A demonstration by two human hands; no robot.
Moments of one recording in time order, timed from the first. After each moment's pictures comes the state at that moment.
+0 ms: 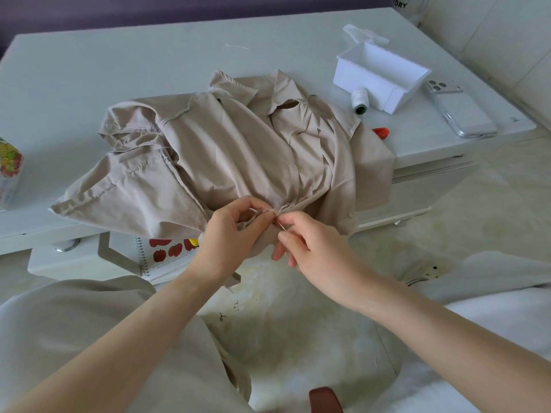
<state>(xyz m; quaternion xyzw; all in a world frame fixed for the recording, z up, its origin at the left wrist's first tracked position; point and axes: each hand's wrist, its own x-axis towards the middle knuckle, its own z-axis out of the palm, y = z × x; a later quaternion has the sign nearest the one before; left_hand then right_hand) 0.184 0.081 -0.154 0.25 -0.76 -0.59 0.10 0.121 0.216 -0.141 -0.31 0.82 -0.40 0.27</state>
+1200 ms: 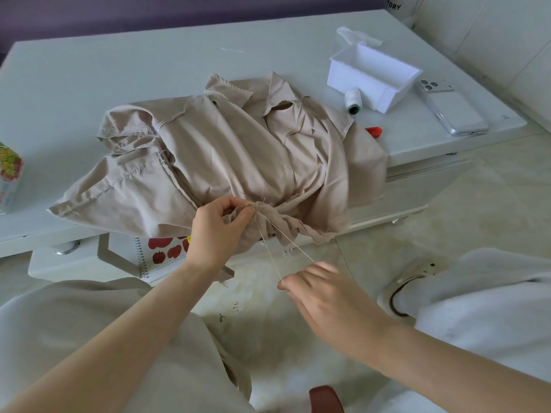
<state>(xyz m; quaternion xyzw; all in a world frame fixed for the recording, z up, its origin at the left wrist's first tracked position) 0.177 0.070 -0.166 0.32 -0.76 -0.54 0.16 0.144 0.265 -0.185 -0.60 0.79 -0.16 0.00</state>
